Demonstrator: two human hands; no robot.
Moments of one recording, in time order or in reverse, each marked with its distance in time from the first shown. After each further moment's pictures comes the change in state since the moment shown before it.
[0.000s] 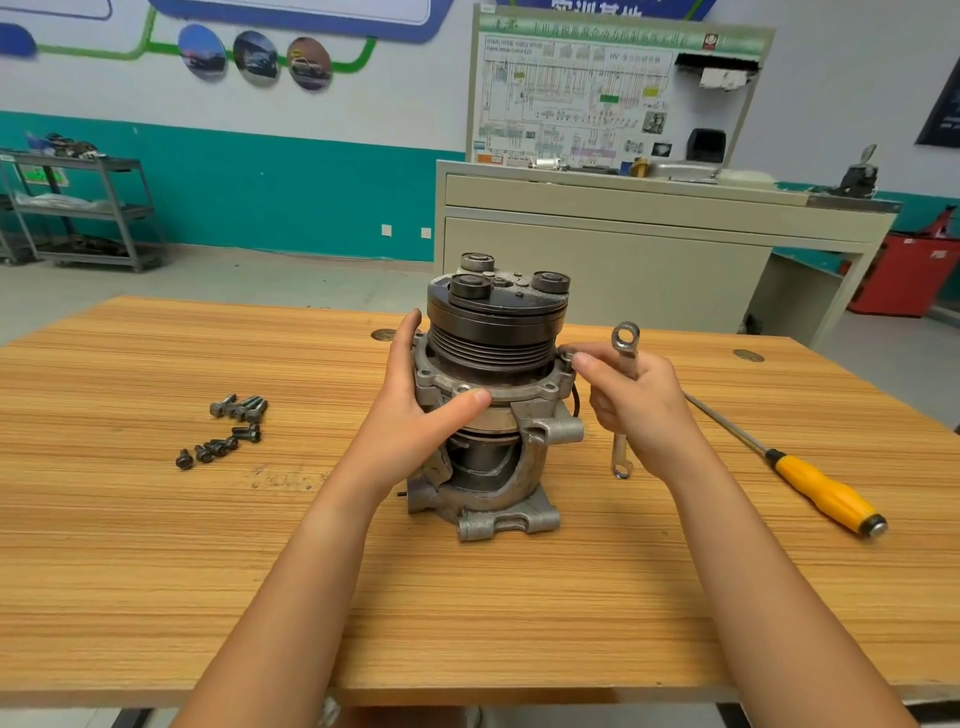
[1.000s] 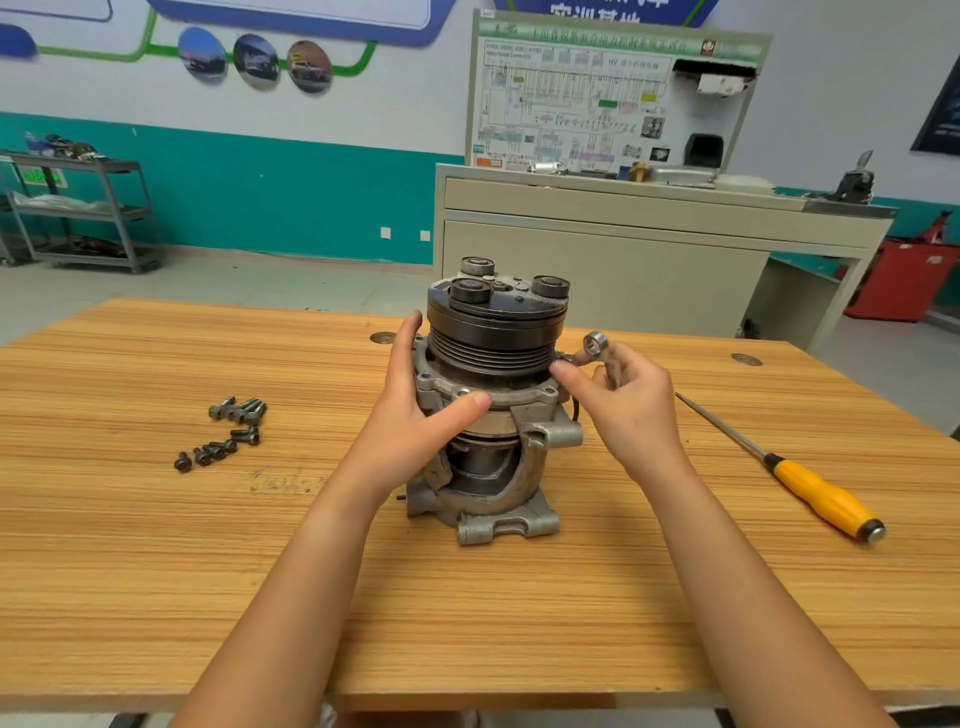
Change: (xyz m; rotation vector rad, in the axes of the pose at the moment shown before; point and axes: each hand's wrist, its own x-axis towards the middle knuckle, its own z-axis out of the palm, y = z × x) left_hand 0.001 -0.001 0.001 0.004 -0.007 0.016; right_hand -0.003 0.003 0.011 -0.241 0.181 -0.168
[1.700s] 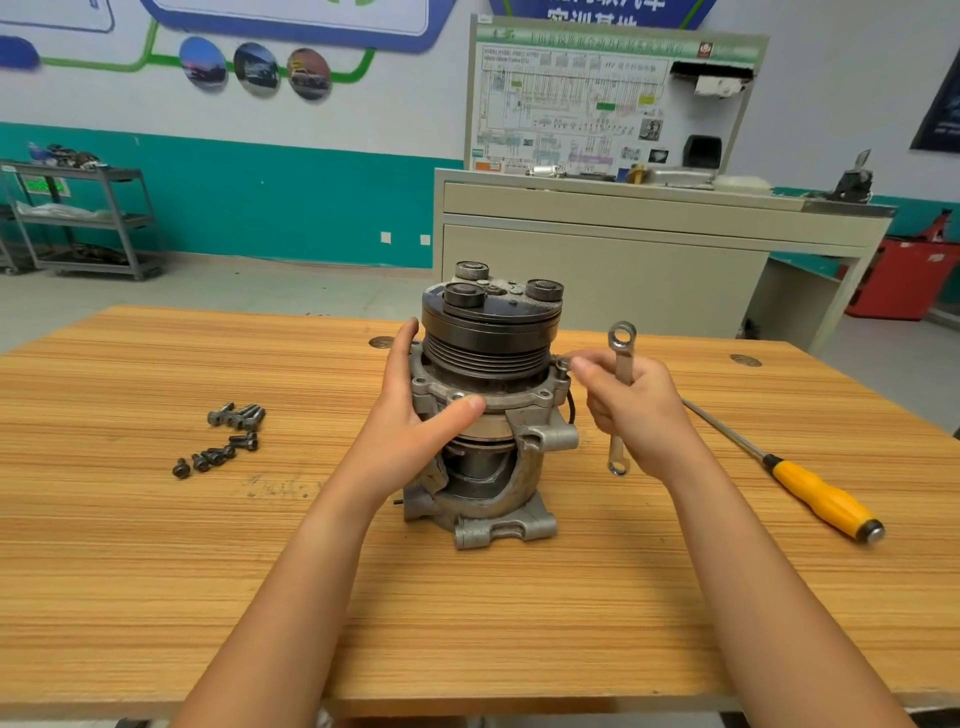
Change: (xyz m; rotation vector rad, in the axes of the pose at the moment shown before) left_hand -0.001 0.001 0.000 -0.020 -0.013 -0.001; right_hand 0.008 0.000 -0.015 0.187 -0.217 0.131
